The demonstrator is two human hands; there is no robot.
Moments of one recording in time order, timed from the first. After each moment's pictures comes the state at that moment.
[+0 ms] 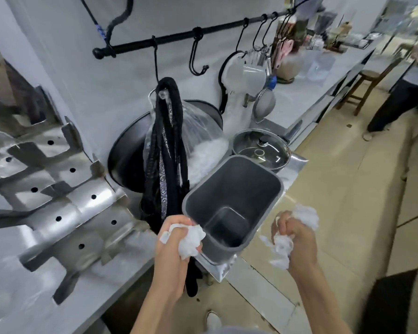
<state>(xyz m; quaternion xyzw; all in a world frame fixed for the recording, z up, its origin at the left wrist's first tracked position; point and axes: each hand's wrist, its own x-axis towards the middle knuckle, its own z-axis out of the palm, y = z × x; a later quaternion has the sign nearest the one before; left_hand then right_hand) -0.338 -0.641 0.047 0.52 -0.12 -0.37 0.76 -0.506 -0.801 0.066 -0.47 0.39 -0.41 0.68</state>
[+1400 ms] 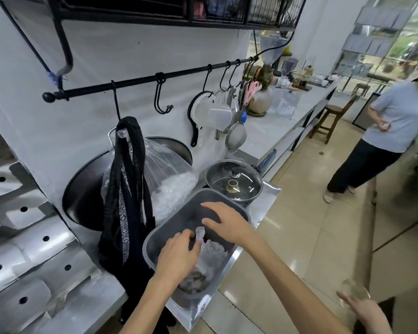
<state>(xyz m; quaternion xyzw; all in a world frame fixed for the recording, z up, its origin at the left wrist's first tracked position) -0.330 -0.774 0.015 0.85 -0.40 -0.21 0.26 -0.424 -0.929 0.047 -0.92 0.28 -0.08 0.26</state>
